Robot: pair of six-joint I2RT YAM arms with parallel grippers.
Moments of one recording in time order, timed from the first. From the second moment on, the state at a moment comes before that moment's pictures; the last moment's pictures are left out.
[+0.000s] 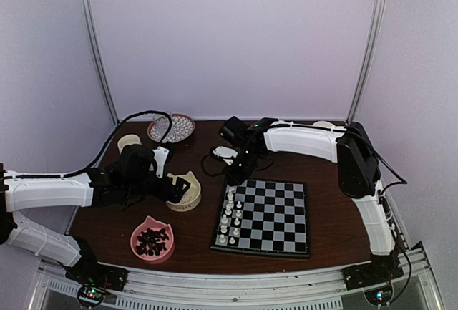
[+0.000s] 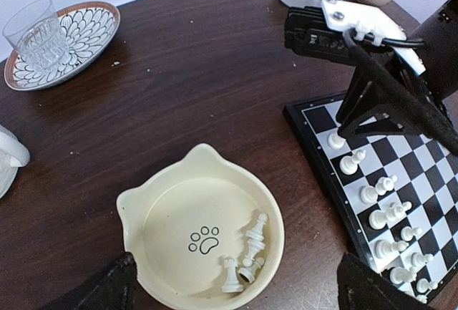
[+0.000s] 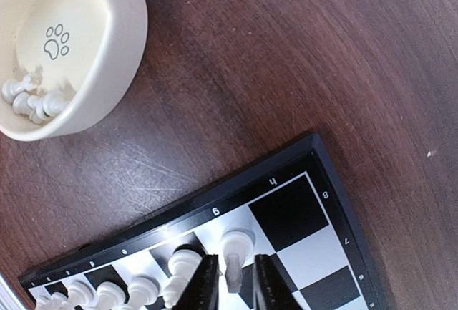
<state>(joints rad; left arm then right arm) -0.79 1.22 0.64 -0.06 -0.17 -0.26 0.85 2.27 1.94 -0.86 -0.09 -0.04</state>
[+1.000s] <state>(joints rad) -0.72 1.38 0.79 -0.25 -0.22 -0.30 0.87 1.65 1.36 -0.44 0.03 0.07</state>
